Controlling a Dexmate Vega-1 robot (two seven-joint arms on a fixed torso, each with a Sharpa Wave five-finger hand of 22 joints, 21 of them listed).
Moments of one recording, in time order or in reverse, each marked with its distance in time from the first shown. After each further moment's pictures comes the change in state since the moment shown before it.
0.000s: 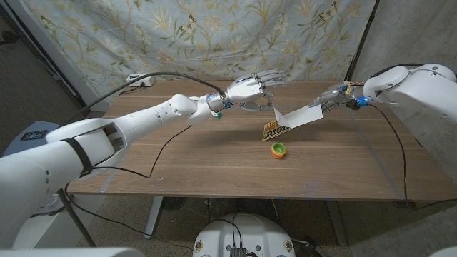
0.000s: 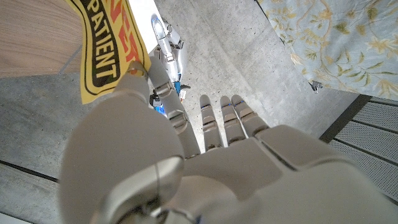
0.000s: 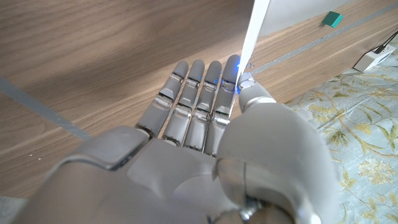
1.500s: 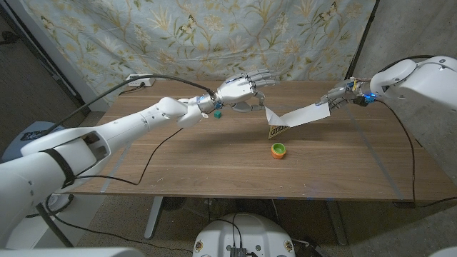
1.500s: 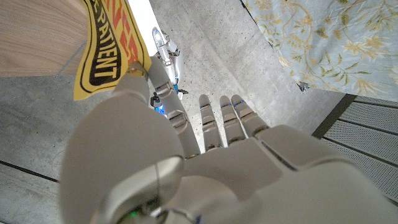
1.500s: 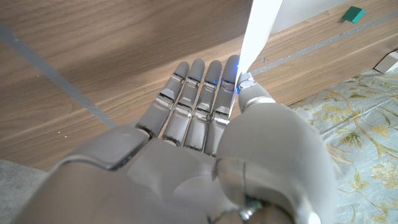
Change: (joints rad) left arm 0.083 0.111 -0.092 -0.145 -0.017 0.008 -0.059; left_hand -0.004 0.004 0.000 0.000 0.000 -0.002 -0.001 0.006 0.000 0.009 -0.009 0.000 0.000 0.005 -0.005 0.000 0.000 0.000 0.000 0.000 0.000; right arm 0.020 -0.043 0.002 -0.029 -0.032 -0.055 0.019; right_hand 0.012 0.002 -0.013 0.001 0.000 0.005 -0.005 0.005 0.000 0.000 0.000 0.011 0.028 0.009 -0.002 0.000 0.002 0.000 -0.011 0.000 0.000
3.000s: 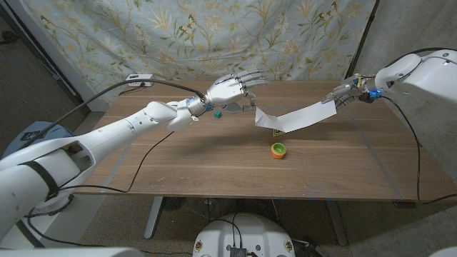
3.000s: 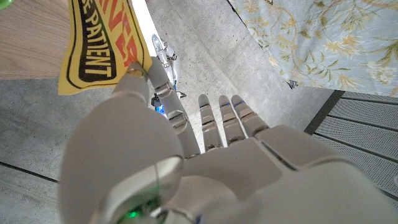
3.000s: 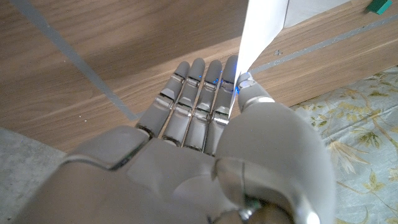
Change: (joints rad) left arm 0.092 0.090 -0.098 -0.107 0.009 0.011 -0.026; left_hand -0.004 -0.004 0.000 0.000 0.000 0.000 0.000 0.005 -0.001 0.005 -0.005 0.000 0.000 0.013 -0.013 0.000 0.000 0.002 -0.009 0.000 0.000; right arm 0.037 -0.021 -0.015 -0.017 -0.040 -0.058 0.012; right_hand 0.006 0.006 -0.005 -0.001 0.000 -0.004 -0.004 0.005 0.000 0.000 0.000 0.004 0.024 0.009 -0.002 0.000 0.009 0.006 -0.005 0.000 0.000
